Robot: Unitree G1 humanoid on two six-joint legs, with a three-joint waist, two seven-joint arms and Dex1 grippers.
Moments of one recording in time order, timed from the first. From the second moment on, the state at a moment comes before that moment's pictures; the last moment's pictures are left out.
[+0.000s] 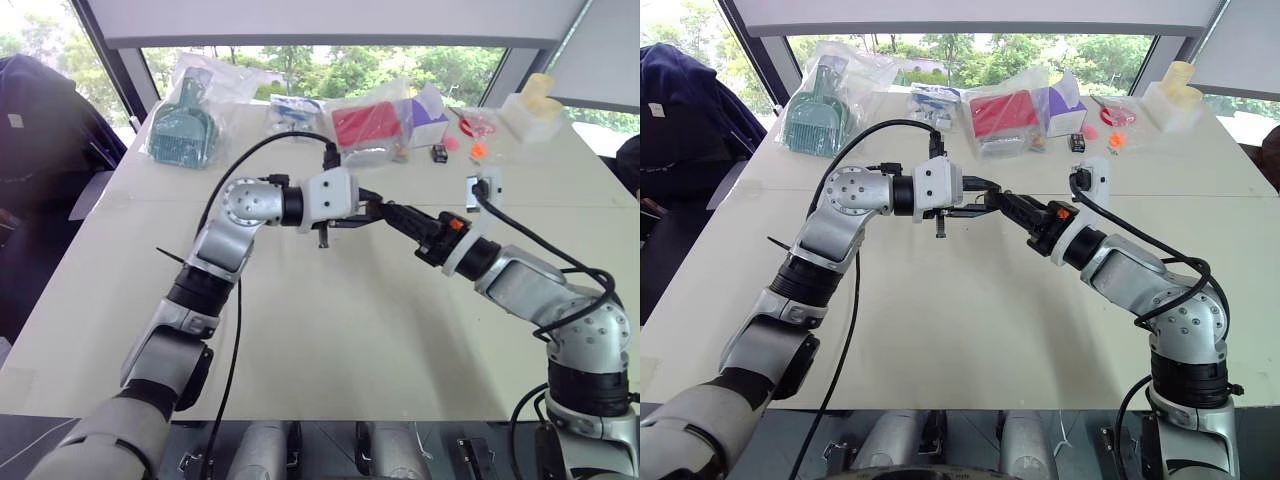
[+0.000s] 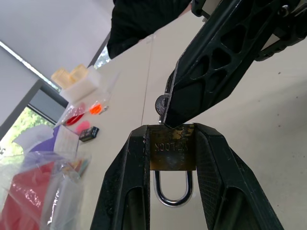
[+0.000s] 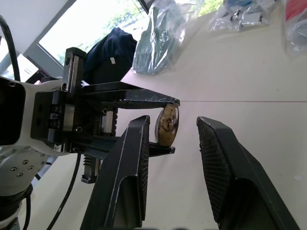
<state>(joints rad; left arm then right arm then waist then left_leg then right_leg) -0.89 0.30 -0.26 0.25 0.01 -0.08 -1.06 -0.39 -0.52 -0.21 -0.39 1.40 0.91 -0.05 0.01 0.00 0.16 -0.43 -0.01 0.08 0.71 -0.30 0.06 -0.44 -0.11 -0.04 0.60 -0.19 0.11</state>
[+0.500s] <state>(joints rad) -0.89 0.30 -0.26 0.24 0.01 -0.08 -1.06 -0.39 -0.49 -0.21 -0.39 1.41 0.89 -0.07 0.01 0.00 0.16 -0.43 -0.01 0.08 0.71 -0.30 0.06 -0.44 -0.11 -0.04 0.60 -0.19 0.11</state>
